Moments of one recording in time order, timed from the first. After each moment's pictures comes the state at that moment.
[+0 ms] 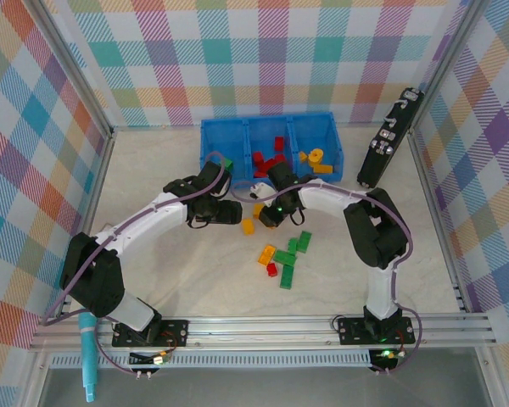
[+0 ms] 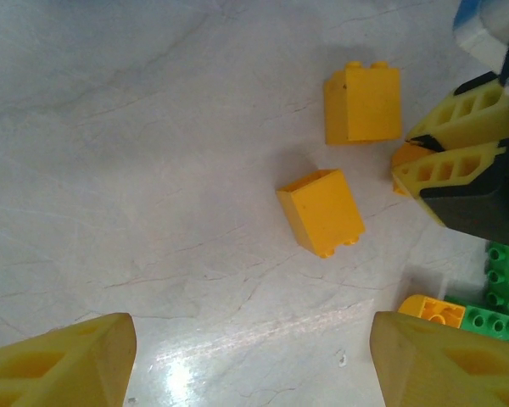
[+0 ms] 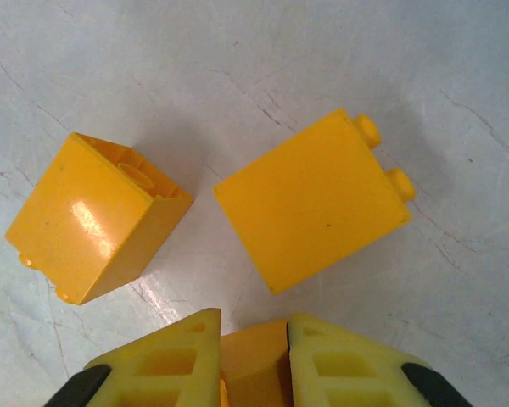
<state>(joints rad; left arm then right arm) -0.57 1.52 1.18 -0.79 -0.01 -0.45 0.63 1.96 1.33 -0.55 -0.27 -0.26</state>
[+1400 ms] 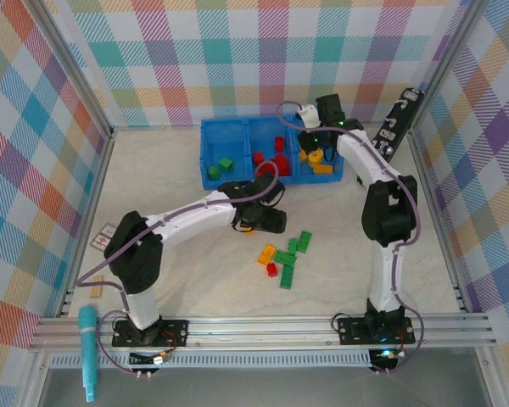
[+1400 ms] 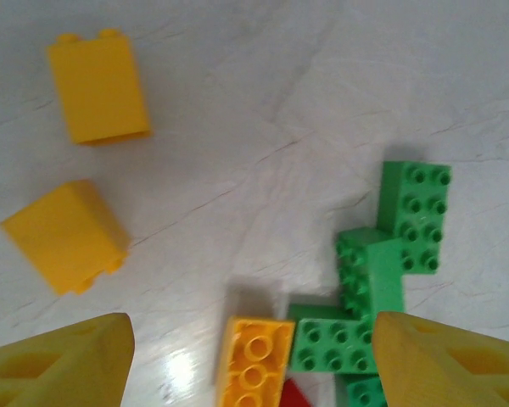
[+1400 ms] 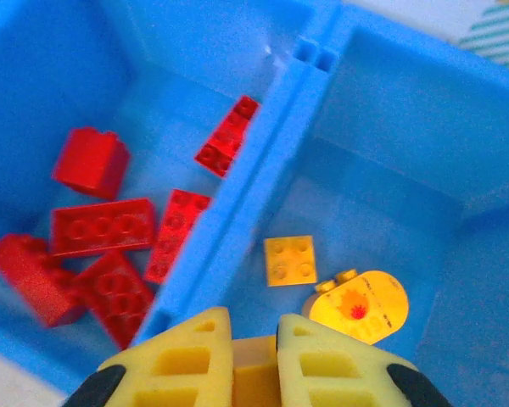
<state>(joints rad) -0.86 1.81 1.45 -0.76 -0.01 -0.60 0.26 2.15 1.95 -0.66 -0.14 -0.24</state>
